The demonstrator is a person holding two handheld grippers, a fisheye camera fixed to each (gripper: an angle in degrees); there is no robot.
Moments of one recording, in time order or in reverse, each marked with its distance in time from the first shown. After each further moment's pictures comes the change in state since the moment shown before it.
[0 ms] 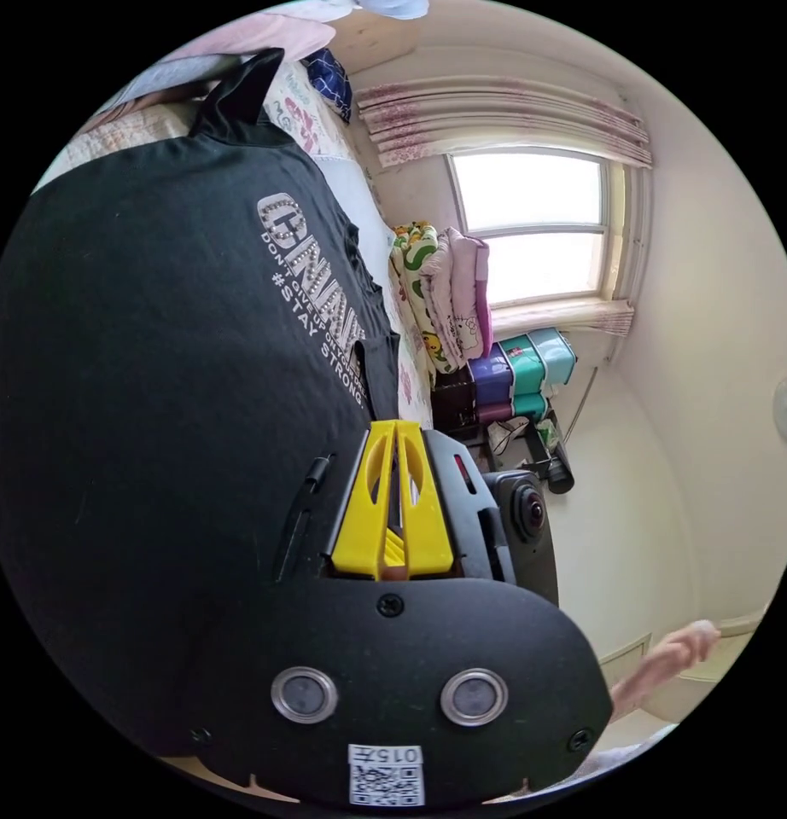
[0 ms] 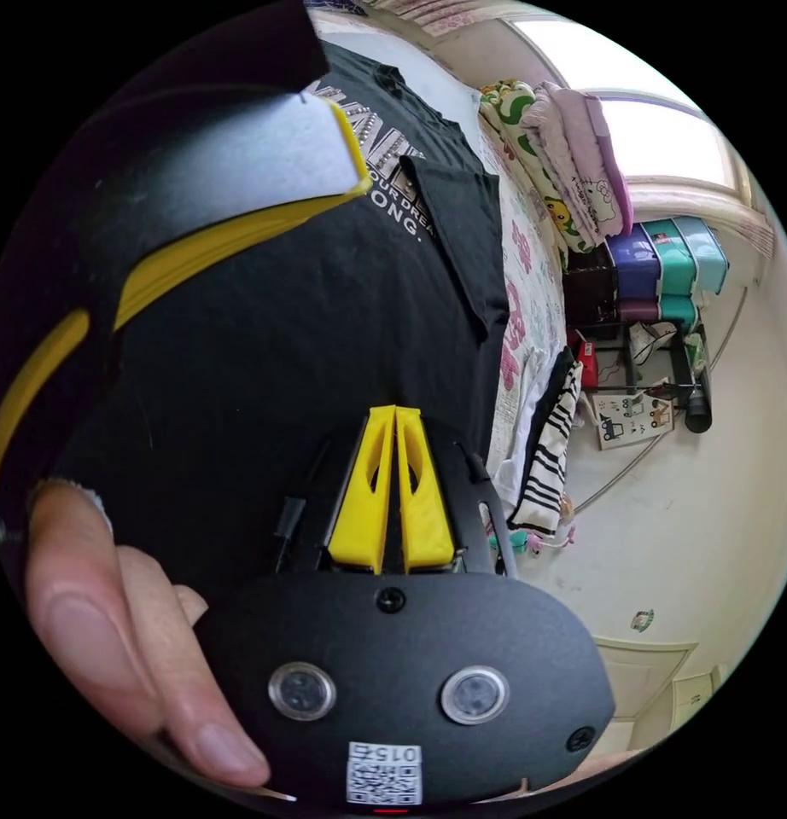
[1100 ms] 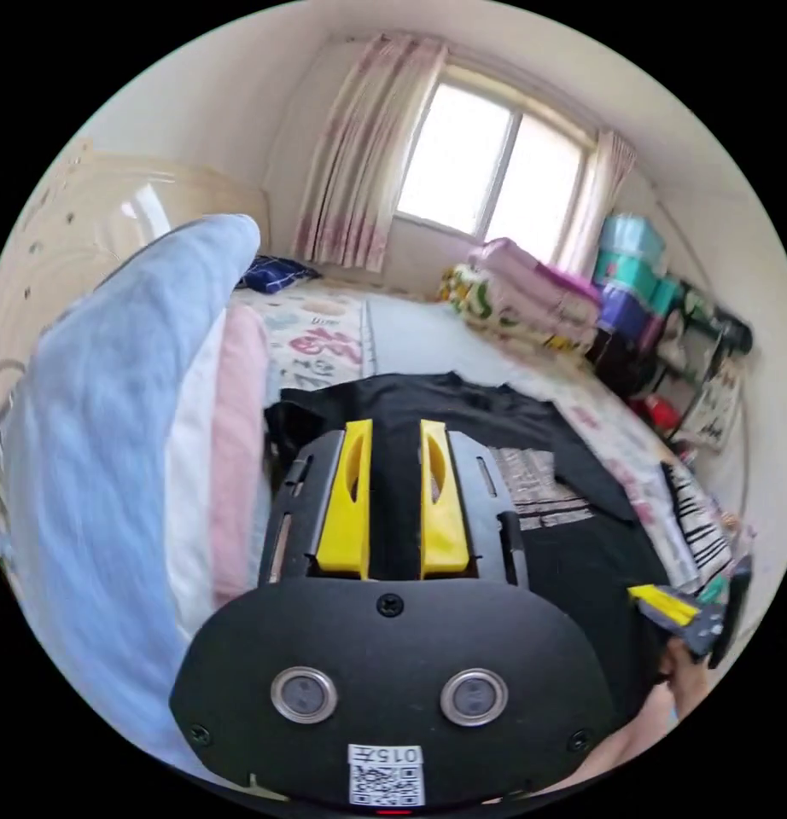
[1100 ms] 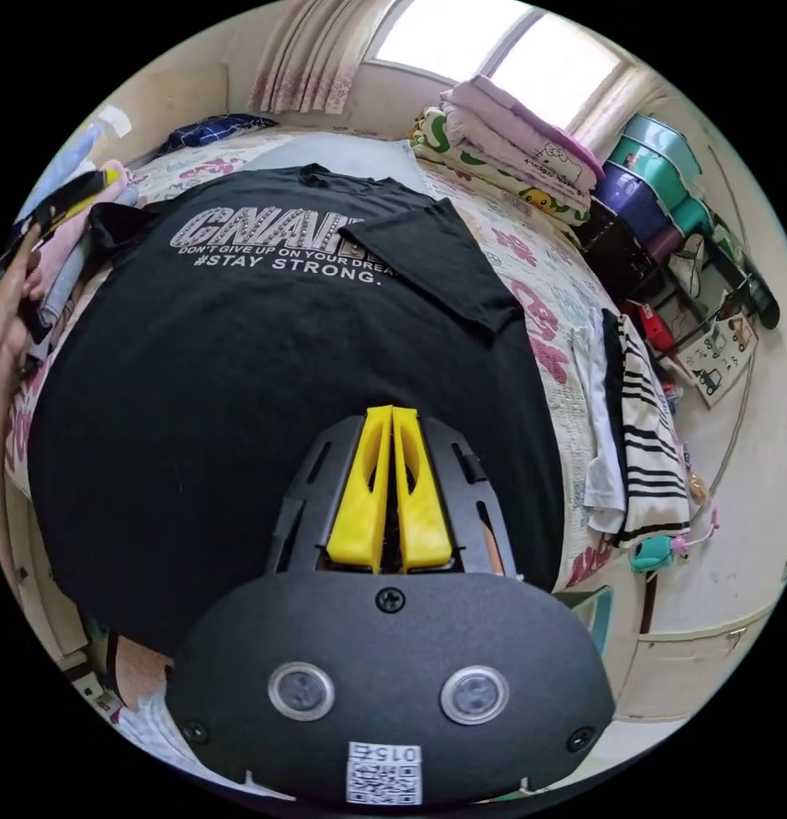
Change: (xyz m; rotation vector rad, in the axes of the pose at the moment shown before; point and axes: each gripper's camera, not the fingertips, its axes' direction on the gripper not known) left arm 0.117 -0.124 -0.048 0.121 -0.823 0.736; right arm 0.097 -0.009 -0.038 0.292 -0.428 0.308
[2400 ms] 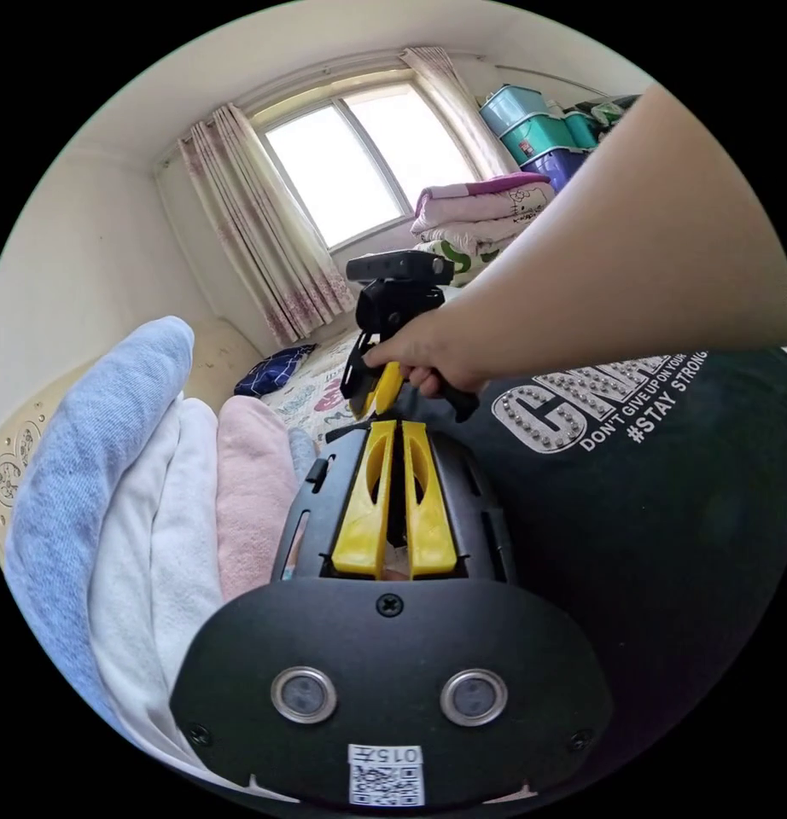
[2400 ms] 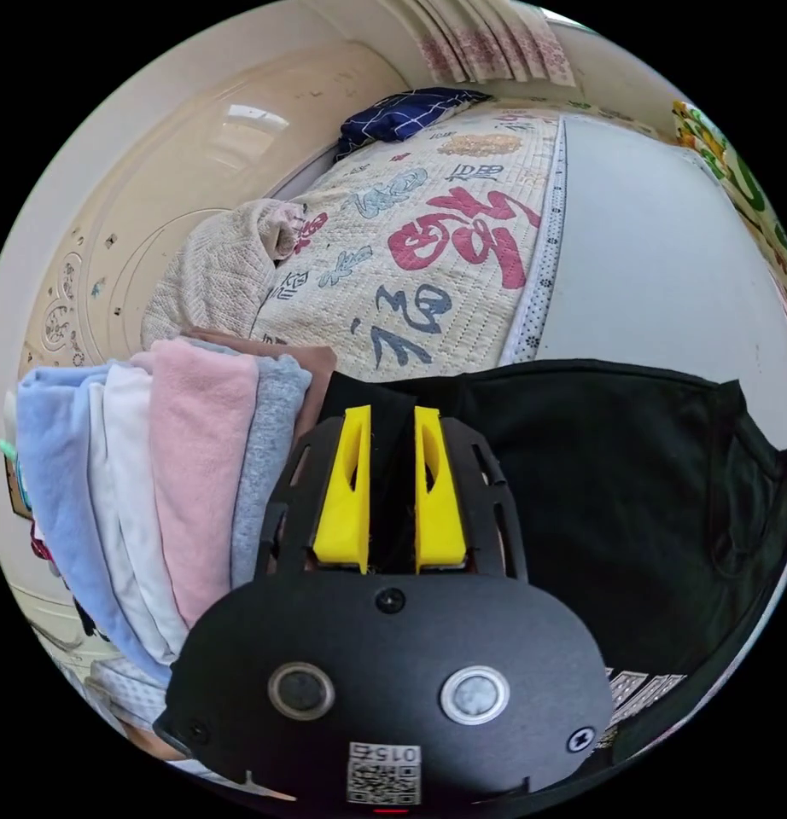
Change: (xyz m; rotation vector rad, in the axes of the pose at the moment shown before) left arm 0.002 0.021 0.019 0.188 -0.244 0.525; right arm -0.278 -0.511 0.114 -0.164 -0.742 -0.304
